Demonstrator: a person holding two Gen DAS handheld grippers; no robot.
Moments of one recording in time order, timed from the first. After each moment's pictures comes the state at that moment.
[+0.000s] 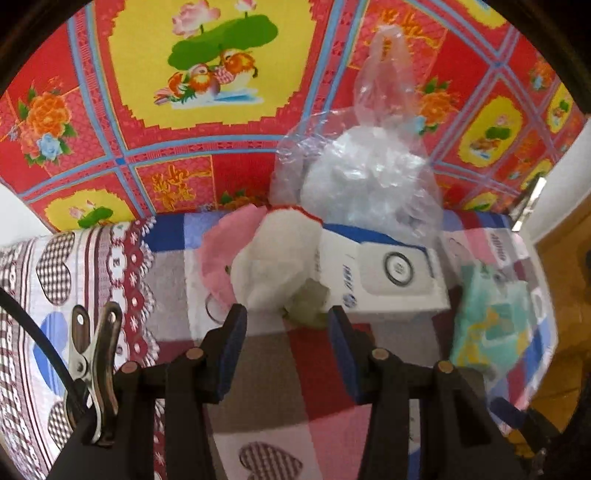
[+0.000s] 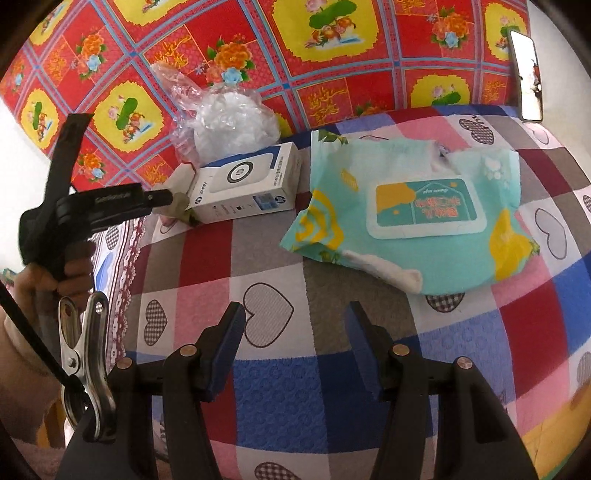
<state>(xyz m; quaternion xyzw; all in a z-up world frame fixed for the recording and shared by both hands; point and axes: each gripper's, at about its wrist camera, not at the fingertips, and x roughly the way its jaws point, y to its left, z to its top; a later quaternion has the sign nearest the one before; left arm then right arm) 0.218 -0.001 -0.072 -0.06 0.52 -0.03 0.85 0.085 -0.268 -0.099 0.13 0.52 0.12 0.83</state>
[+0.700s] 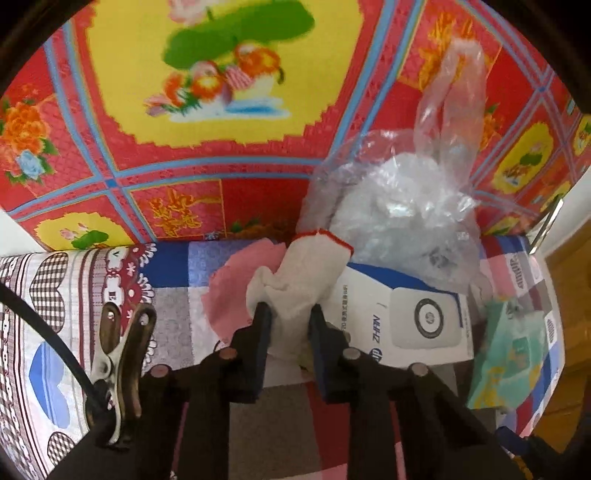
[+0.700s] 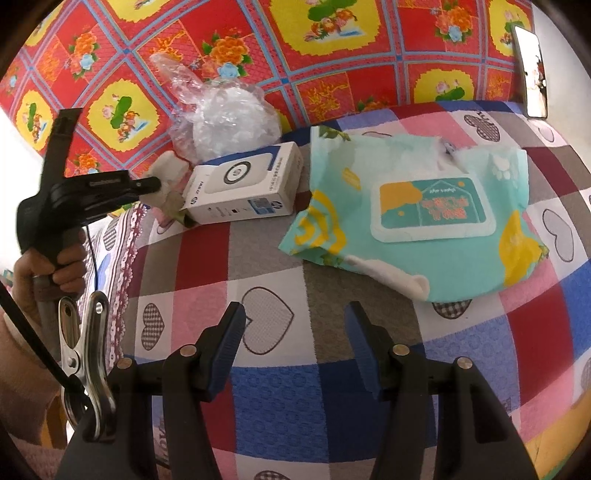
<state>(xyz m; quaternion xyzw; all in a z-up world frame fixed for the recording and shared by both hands) 0.248 0.022 -0.081 -0.08 0.50 -0.02 0.86 0.095 -0.264 -0.105 0.13 0.53 0.13 0.83</state>
